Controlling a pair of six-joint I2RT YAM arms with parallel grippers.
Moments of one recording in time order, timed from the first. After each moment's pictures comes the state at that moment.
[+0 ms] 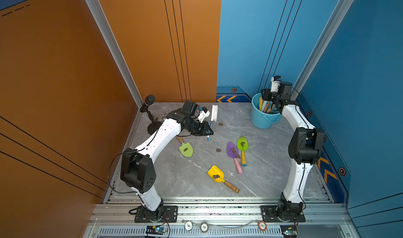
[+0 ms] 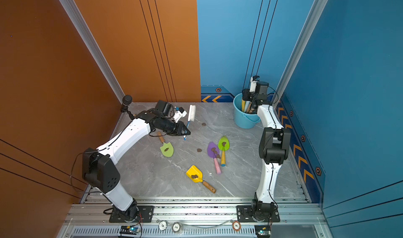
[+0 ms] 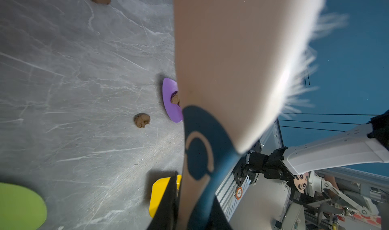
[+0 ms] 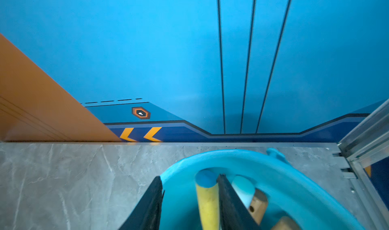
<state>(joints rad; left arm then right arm) -0.40 1.66 1.52 -0.84 0.61 -0.31 -0.05 2.10 1.88 -0.17 -0.25 0.12</state>
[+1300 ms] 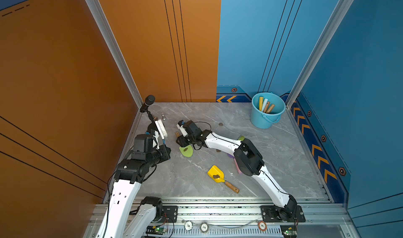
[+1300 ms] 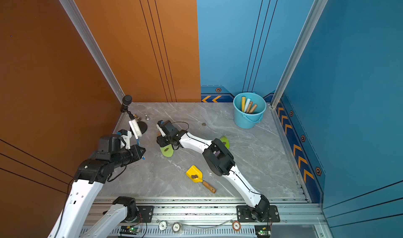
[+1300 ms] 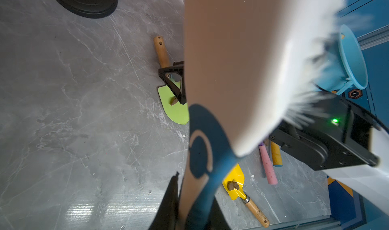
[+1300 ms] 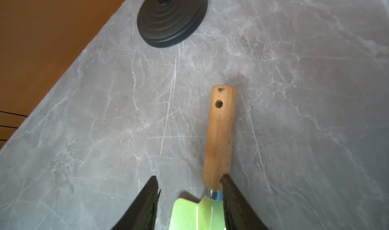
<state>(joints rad) -0.10 0.78 0.94 -0.95 0.19 -0.51 0.89 2.51 2.08 -0.29 -0.14 0.32</state>
